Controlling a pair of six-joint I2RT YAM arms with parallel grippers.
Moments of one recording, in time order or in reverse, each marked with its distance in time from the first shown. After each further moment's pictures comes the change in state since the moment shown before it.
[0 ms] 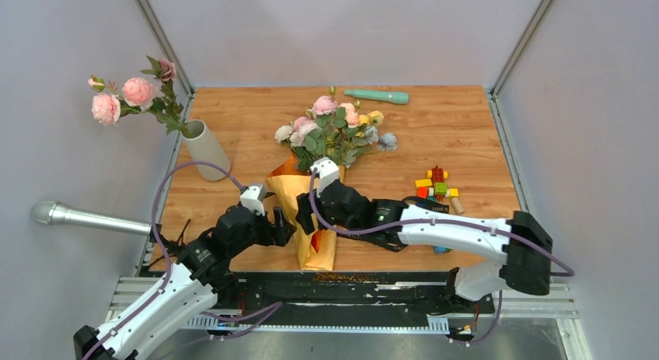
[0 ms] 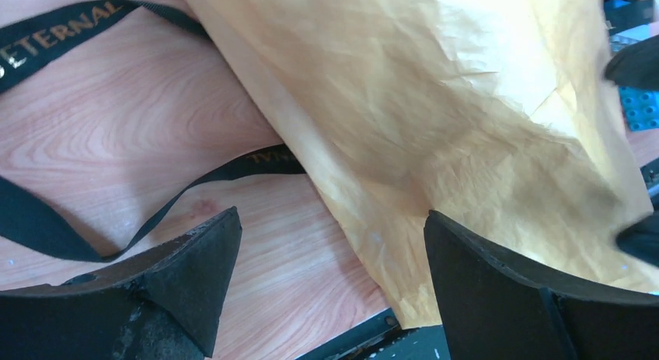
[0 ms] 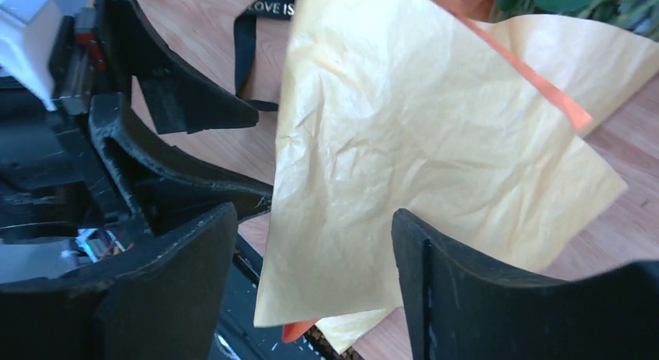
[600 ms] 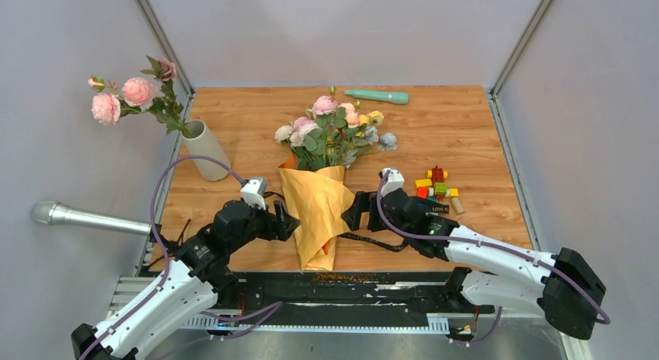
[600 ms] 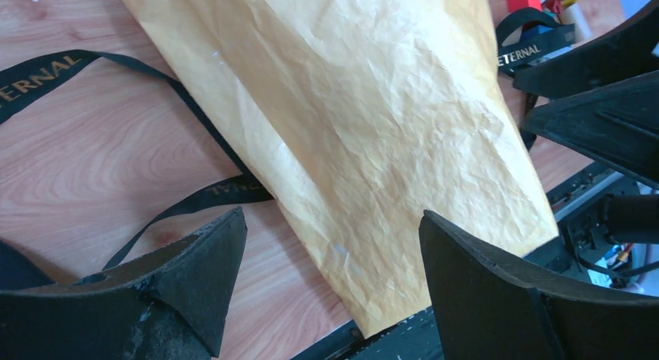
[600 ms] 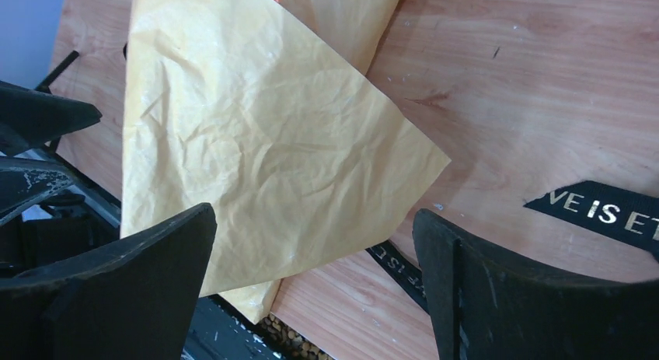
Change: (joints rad) left arm 0.000 0.042 0.073 0.045 0.048 0.005; right arm -0.262 -0.422 -0.521 0.138 -0.076 0.183
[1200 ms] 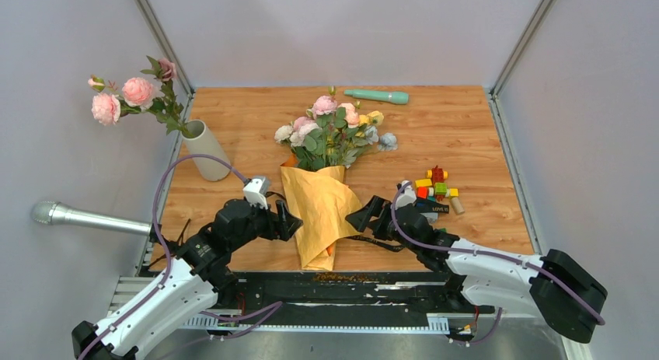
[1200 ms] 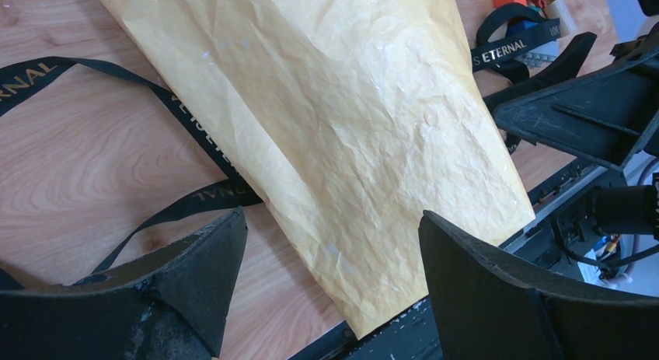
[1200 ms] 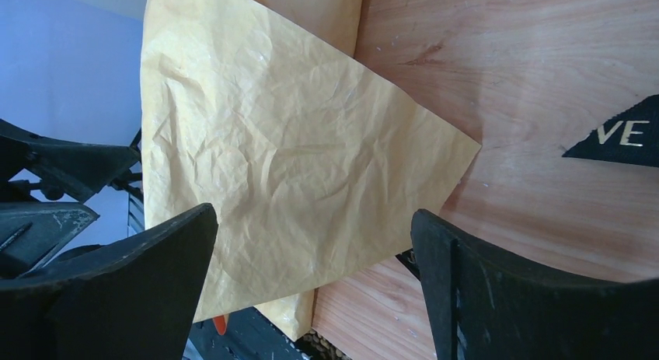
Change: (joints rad) left arm 0.000 0.024 0.000 0.044 0.045 -0.001; right arm -0.034 -0.042 -0.291 0.356 -0.031 0.338
